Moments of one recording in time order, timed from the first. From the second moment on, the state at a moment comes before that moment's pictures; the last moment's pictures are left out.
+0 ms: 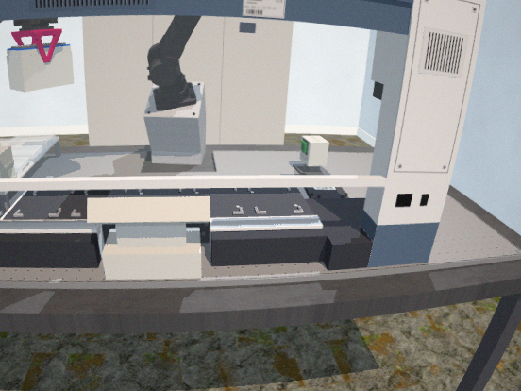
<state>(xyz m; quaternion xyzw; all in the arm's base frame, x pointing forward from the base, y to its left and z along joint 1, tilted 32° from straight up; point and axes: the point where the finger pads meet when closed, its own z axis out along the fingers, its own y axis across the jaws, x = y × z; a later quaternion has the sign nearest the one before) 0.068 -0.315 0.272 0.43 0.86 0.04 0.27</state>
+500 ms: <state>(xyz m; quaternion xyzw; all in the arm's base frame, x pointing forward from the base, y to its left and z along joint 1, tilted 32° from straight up) 0.068 -0.315 0.272 0.32 0.91 0.01 0.27</state>
